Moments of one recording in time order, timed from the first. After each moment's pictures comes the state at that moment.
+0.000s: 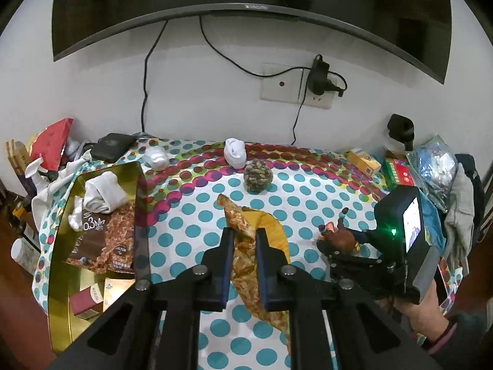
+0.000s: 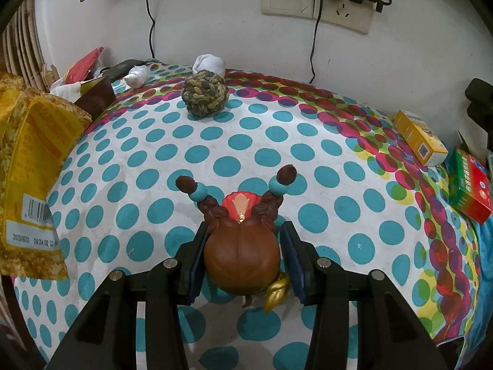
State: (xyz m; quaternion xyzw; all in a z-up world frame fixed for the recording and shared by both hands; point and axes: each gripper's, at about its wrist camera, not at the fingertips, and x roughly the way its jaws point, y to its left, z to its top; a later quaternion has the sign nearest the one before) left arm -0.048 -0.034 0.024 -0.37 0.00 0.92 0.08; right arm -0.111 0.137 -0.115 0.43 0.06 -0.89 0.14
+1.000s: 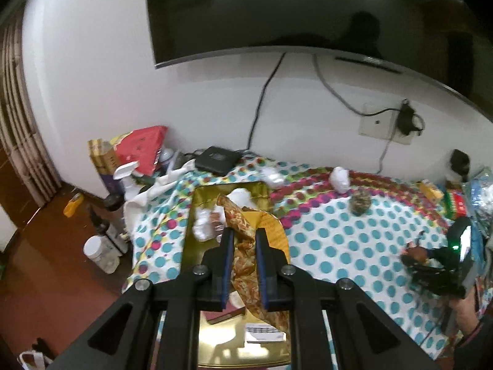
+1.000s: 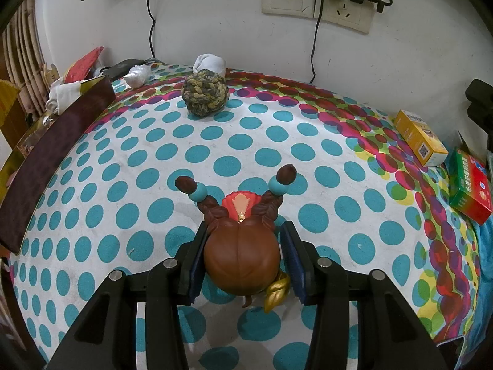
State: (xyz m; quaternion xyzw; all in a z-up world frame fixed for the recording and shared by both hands) left arm -0.021 -0.174 0.079 -0.35 0.01 0.94 -0.07; right arm -0.111 0.136 -0.115 0.43 0.06 -0.89 0.14
